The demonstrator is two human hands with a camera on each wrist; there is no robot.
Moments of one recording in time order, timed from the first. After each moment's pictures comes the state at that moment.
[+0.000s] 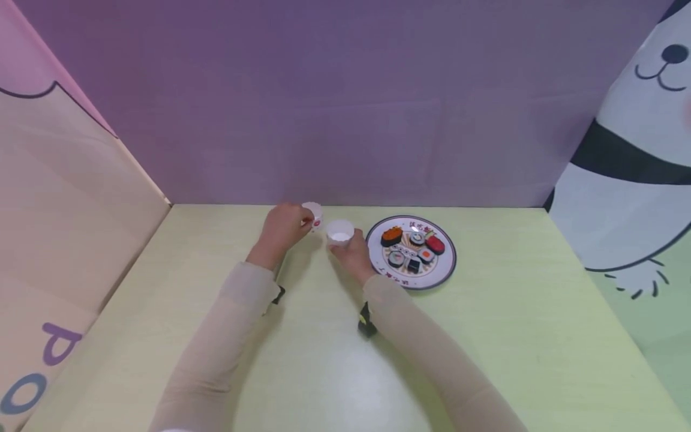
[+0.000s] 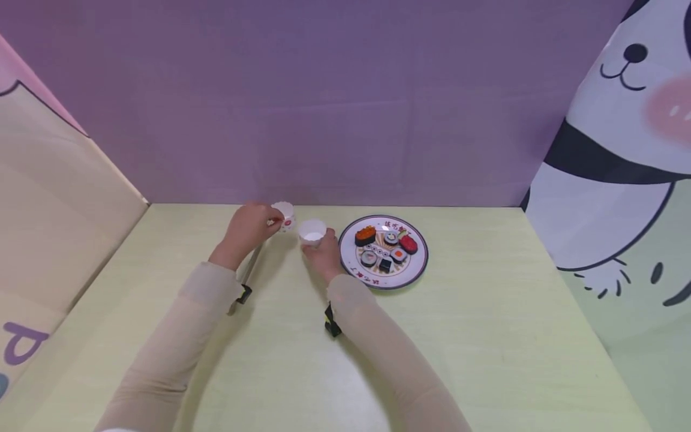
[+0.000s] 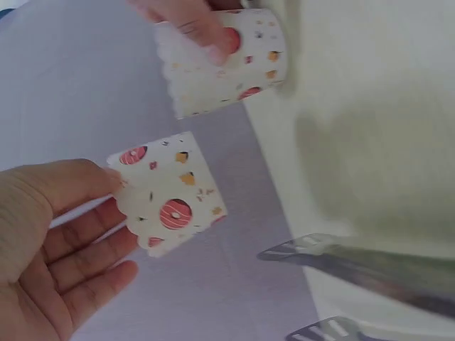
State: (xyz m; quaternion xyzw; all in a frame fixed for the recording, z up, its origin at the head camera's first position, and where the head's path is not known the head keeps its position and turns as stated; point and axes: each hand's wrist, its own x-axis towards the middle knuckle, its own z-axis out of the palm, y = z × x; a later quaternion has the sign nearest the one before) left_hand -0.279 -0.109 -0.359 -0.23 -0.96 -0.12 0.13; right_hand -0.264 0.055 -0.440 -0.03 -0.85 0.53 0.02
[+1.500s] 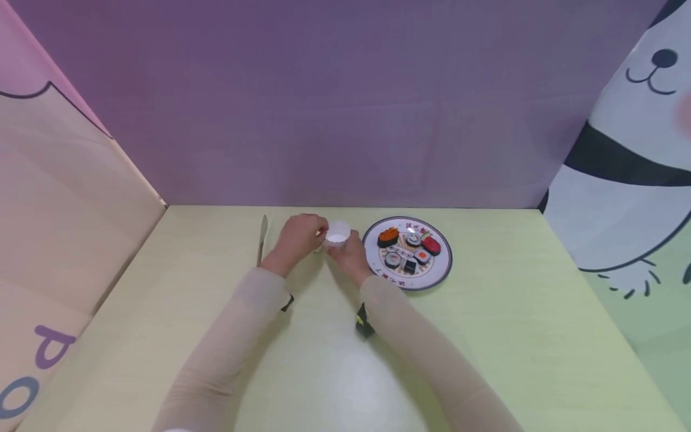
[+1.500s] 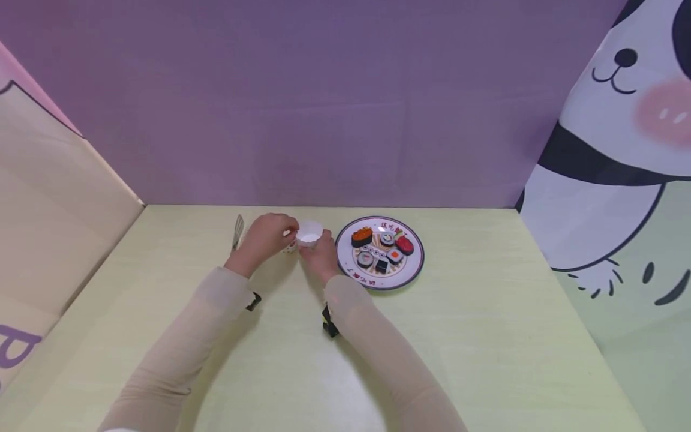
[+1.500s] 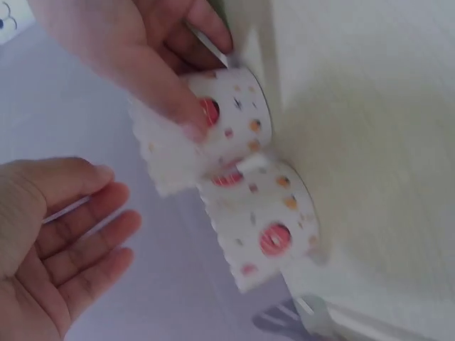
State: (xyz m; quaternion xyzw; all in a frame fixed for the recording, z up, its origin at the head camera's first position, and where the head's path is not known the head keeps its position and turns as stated) left_hand -0.278 -0.080 -0.380 -0.27 -0.95 -0.13 0.11; right_hand -0.265 0.059 -0.442 0.00 -0.86 0.51 0.02
